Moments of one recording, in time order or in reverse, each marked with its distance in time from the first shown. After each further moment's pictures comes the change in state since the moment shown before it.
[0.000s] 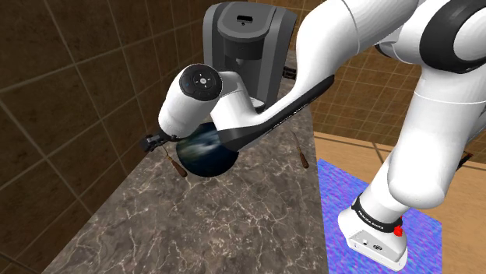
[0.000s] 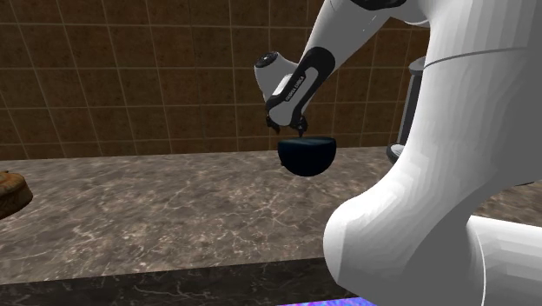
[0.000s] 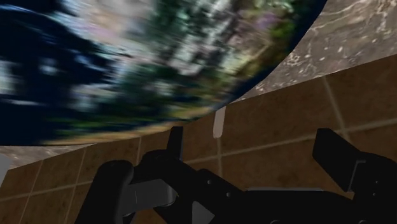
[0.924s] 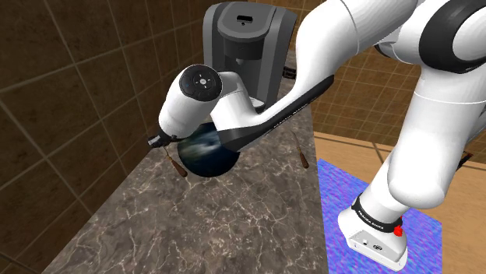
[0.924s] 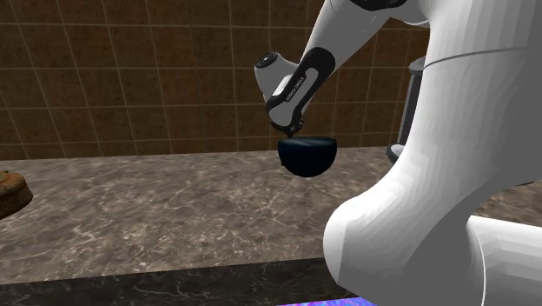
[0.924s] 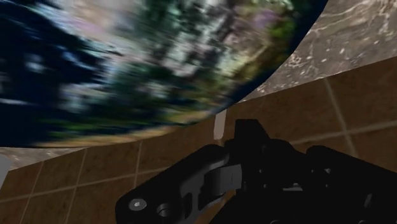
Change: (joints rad) arm 0.000 0.003 -0.001 -0.001 -0.001 -0.001 0.001
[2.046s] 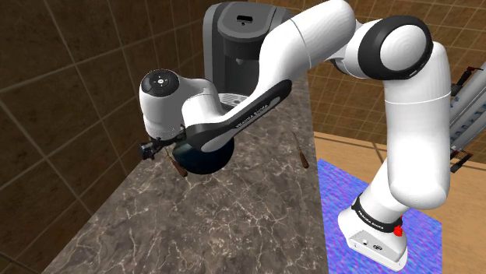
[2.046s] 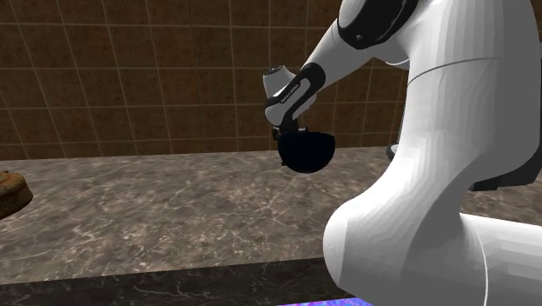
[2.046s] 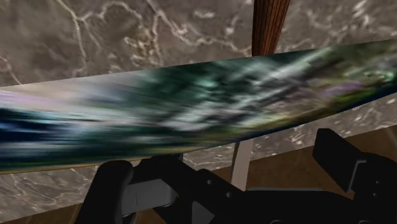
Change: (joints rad) arm 0.031 0.271 -0.007 0.259 0.139 -0.219 -0.210
